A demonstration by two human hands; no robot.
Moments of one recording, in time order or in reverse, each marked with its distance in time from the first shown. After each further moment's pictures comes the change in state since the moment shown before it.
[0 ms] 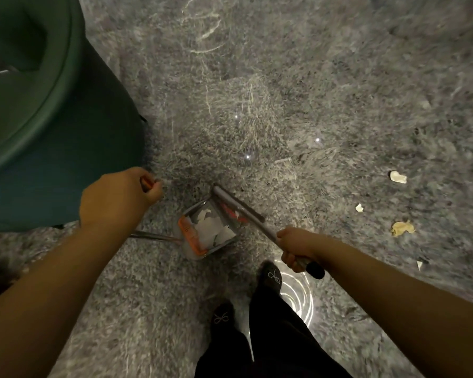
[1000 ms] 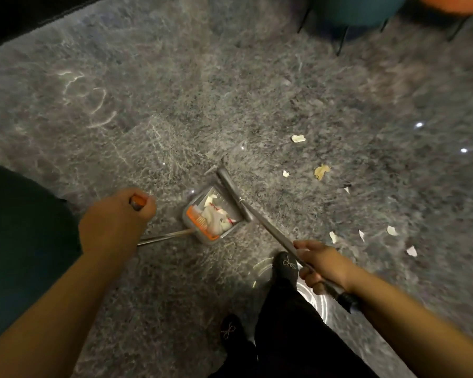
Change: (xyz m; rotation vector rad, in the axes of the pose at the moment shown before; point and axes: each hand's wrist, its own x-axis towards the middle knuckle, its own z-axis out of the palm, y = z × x) left_hand -0.081 0.085 -0.018 -0.250 -0.019 0.405; right_hand -0.168 0.199 0.064 0.902 0.262 -0.303
